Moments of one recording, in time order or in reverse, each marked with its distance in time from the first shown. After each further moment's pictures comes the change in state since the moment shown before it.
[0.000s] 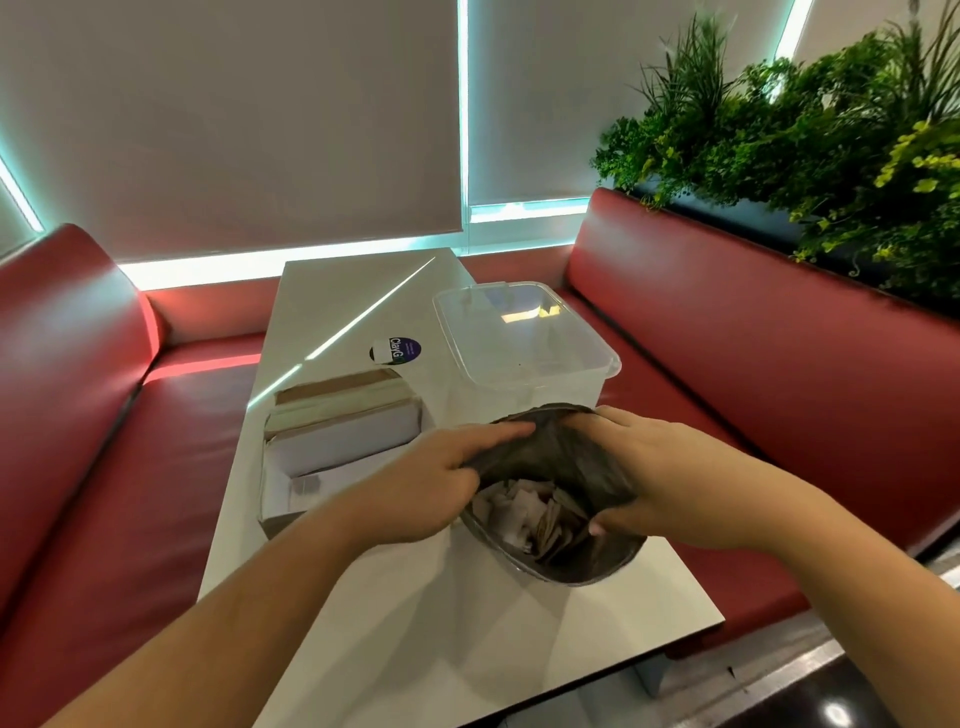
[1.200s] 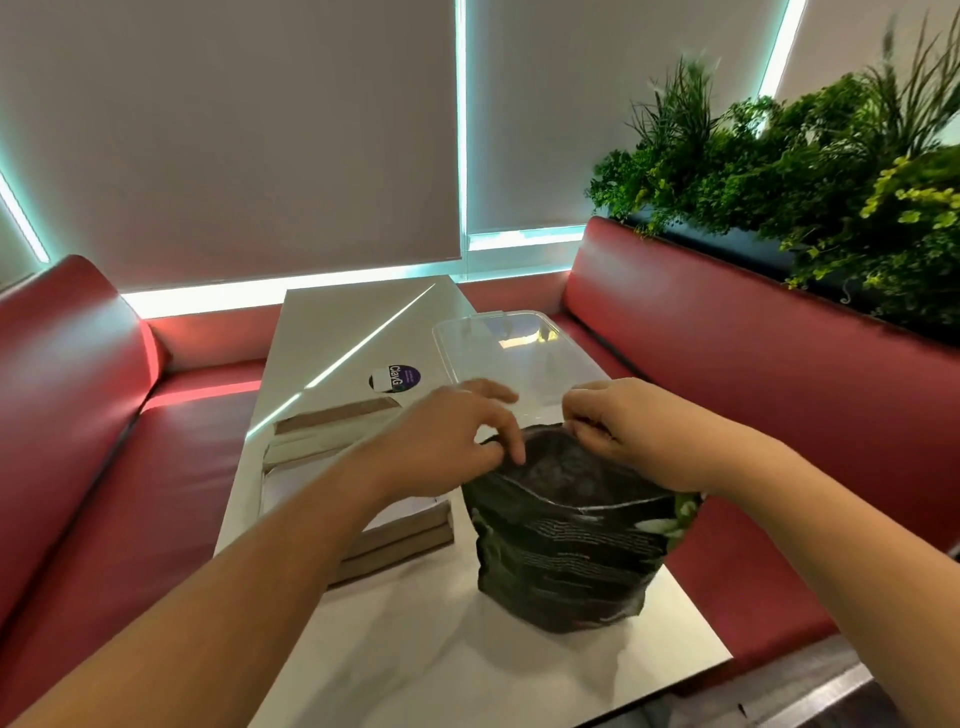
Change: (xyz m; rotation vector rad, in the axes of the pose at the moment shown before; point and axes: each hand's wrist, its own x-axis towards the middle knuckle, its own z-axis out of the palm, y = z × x) left_hand 0.042 0.015 -0.033 0.543 0.118 0.151; right_hand 0.046 0.018 -0.025 -0.006 0.191 -0.156
